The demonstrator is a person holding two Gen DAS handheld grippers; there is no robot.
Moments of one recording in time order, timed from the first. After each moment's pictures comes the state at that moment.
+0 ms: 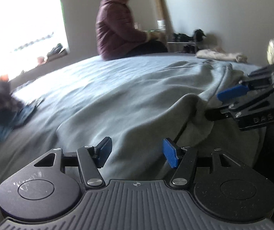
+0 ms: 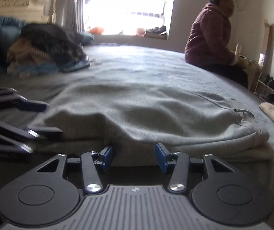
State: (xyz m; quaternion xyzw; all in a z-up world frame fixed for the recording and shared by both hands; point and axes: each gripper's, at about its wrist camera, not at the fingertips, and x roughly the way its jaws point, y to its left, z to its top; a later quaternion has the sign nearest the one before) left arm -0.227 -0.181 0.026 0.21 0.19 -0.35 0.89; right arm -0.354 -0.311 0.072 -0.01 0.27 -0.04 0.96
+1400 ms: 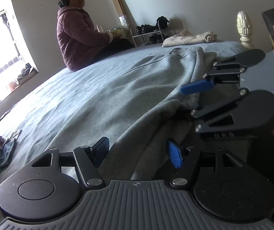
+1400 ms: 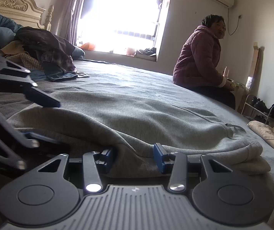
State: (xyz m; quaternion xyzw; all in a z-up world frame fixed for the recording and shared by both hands) left arm -0.230 -0.203 0.033 0.29 0.17 -0.42 0.85; right arm -0.340 -0.307 0.040 -0.08 0.20 -0.08 0.97
